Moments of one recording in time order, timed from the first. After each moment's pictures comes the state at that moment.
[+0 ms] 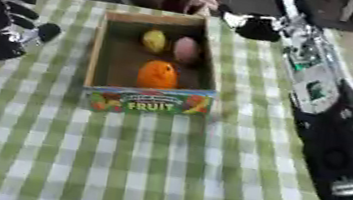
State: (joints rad) left arm -0.43 0.32 -0.04 -1.69 -0.04 0.11 0.14; right arm -0.85 -0.39 0.10 -1.31 0.38 -0.09 -0.02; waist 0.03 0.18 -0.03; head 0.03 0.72
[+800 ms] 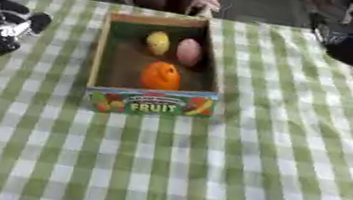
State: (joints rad) left arm -0.40 0.33 -0.03 -1.69 0.01 0.07 0.22; right arm -0.63 -0.49 0.00 -1.48 0.20 -0.03 -0.09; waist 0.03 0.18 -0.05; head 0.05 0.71
